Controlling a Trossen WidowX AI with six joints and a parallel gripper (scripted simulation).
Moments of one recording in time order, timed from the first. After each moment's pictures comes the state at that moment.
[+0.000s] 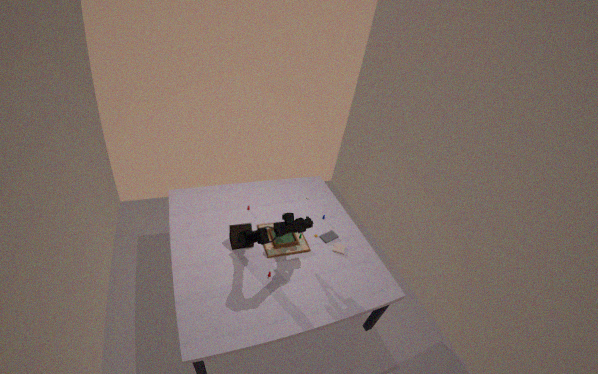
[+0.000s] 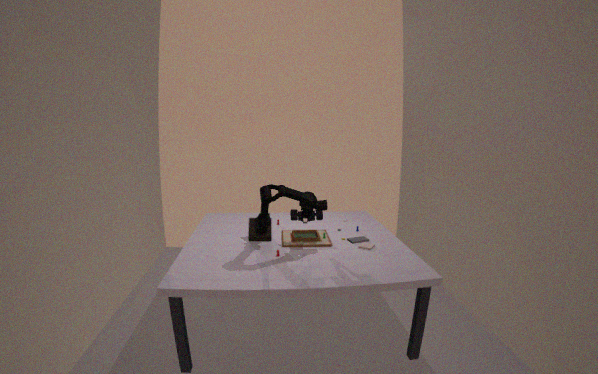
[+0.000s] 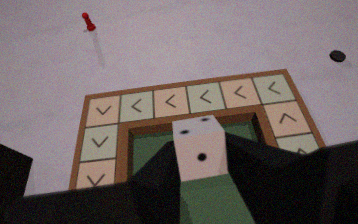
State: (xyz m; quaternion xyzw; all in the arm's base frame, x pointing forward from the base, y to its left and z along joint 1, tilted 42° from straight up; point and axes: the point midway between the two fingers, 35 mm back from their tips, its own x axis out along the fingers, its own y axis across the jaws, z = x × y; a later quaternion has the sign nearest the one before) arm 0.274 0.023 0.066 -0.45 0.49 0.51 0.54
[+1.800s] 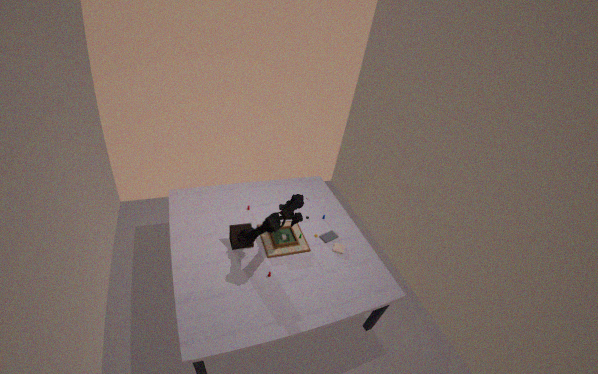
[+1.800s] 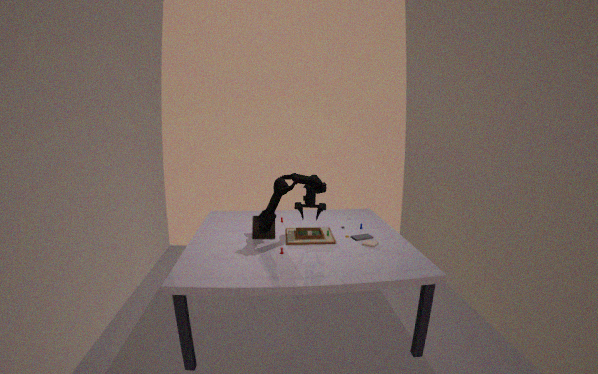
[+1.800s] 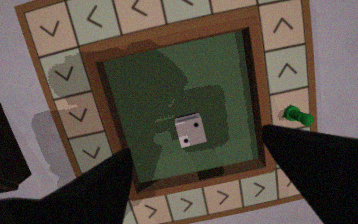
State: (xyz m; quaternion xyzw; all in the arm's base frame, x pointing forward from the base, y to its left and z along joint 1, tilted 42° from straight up) arm 0.280 0.041 0.058 -0.59 0.68 0.27 0.34
